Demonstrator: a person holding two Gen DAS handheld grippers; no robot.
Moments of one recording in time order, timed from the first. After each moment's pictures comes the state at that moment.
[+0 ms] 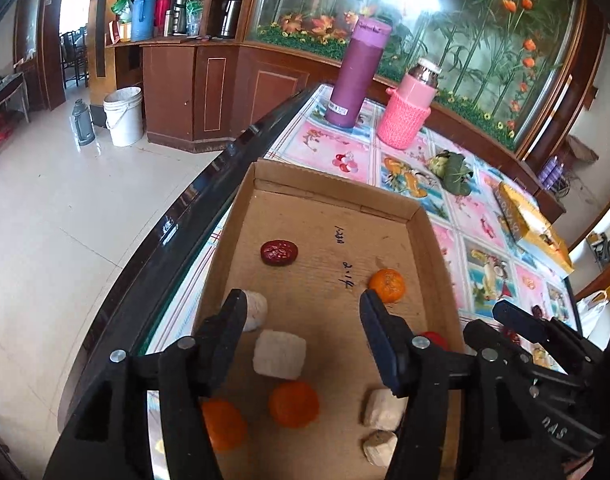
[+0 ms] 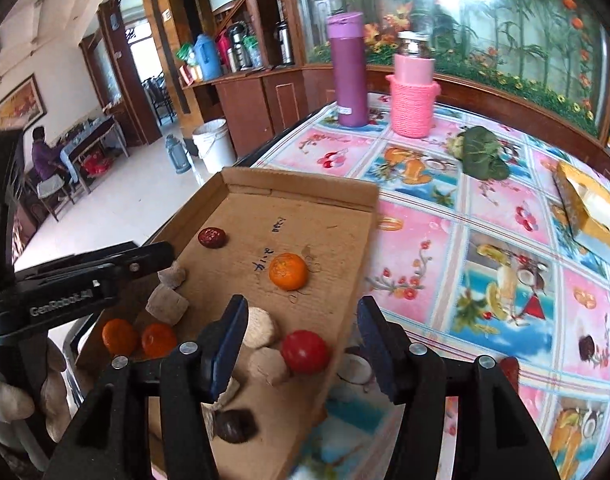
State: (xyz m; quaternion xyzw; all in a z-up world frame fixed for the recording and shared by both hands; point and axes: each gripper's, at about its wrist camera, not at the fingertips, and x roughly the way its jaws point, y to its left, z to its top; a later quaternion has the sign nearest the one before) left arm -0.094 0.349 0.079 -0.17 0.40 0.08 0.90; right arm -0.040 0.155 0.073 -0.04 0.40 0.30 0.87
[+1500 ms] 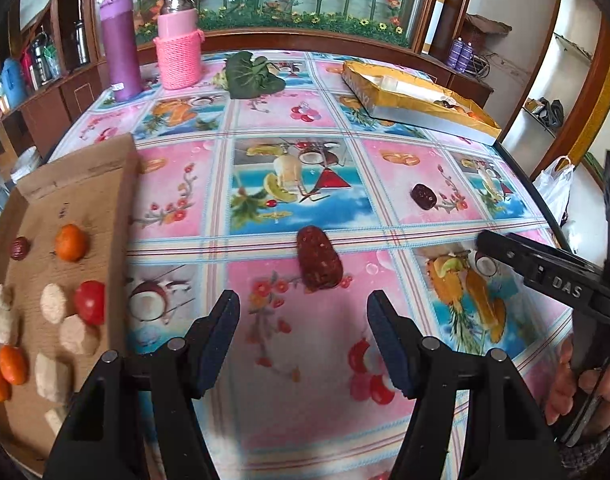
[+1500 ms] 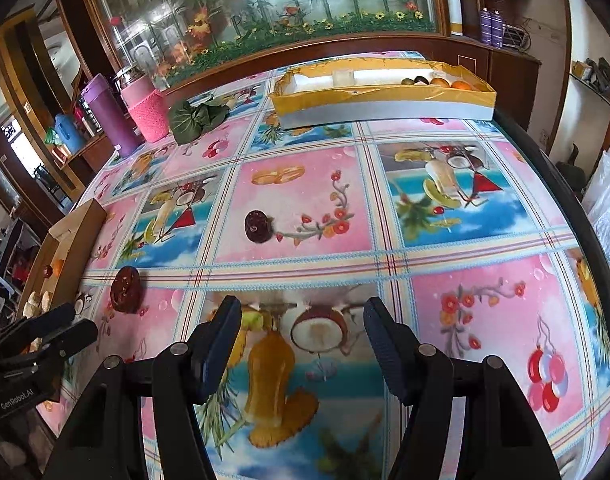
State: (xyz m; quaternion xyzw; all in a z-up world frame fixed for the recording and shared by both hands) left arm -0.048 0.092 0.038 -0.03 0.46 -0.08 0.89; right arm -0.021 -0.142 0.028 0.08 0.44 0.10 0.89
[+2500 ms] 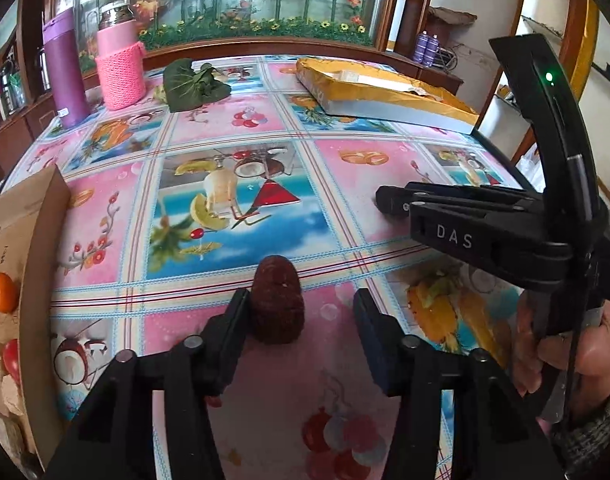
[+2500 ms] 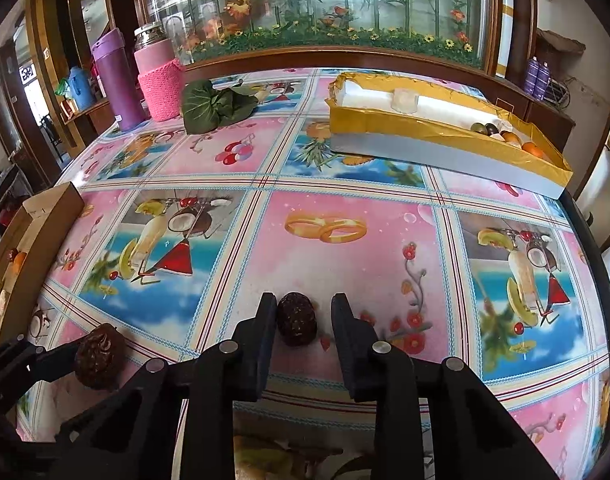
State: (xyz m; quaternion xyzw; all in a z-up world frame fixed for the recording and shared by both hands) left arm -0.019 0.057 0.011 0.00 0.43 -0.14 0.89; right arm 0.052 -0.091 0.011 -0.01 0.42 0.12 0.90
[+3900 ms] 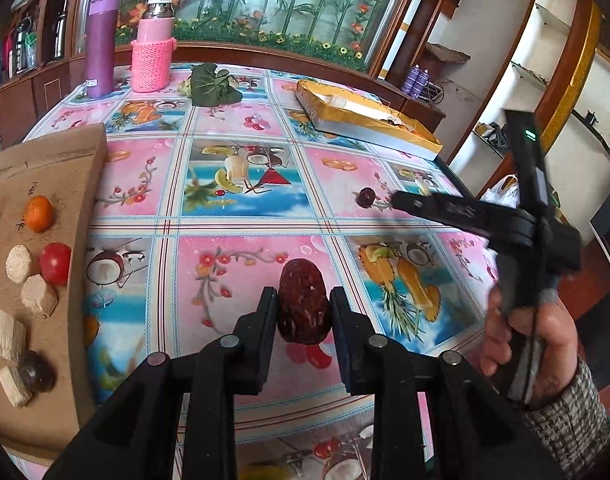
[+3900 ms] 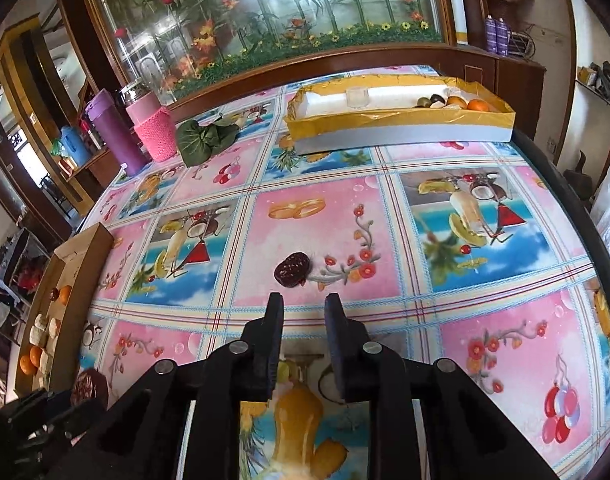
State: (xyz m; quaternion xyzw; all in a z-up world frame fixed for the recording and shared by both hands) left arm -0.093 0.092 0.042 -0.09 0.41 -0.16 0.89; right arm 0.005 -0.131 0.036 0.10 0.42 0.11 0.89
